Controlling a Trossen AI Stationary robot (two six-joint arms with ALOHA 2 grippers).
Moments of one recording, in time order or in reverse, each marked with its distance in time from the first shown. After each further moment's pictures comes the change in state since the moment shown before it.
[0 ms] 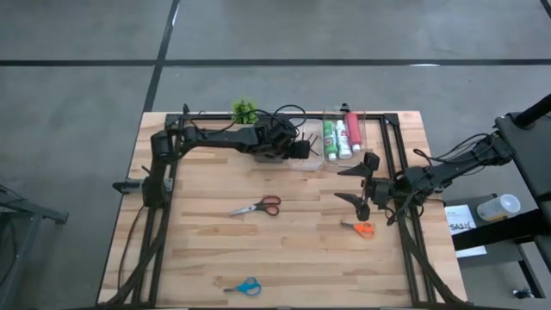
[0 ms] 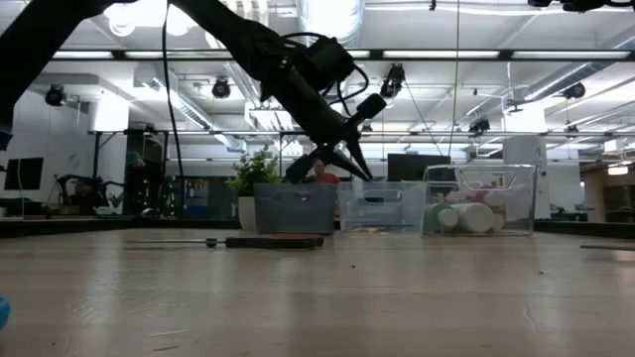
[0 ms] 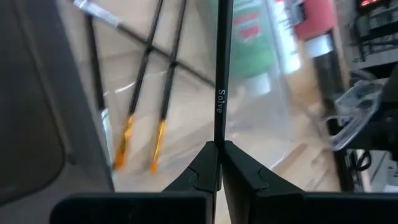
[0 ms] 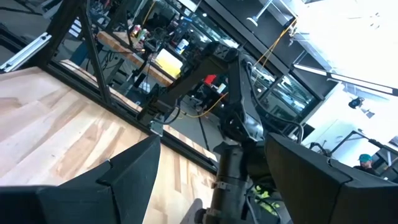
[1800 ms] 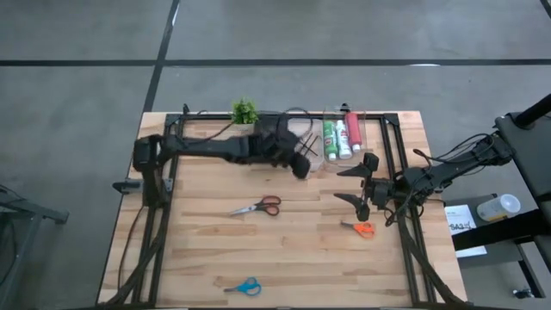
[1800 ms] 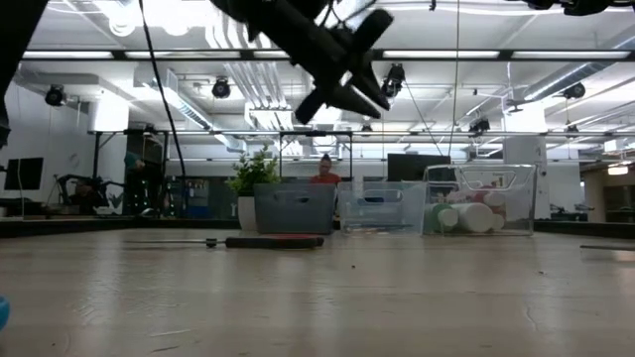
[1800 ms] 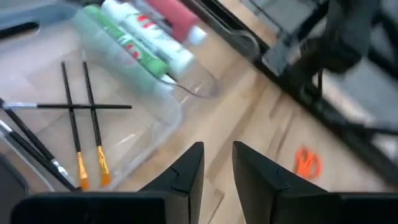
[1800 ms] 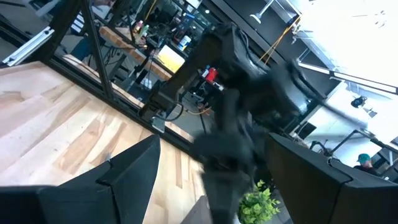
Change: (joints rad) left arm -0.167 -0.170 -0.002 0.000 -0.134 0.424; right arm 0.000 0.000 0.000 -0.021 0.000 0.000
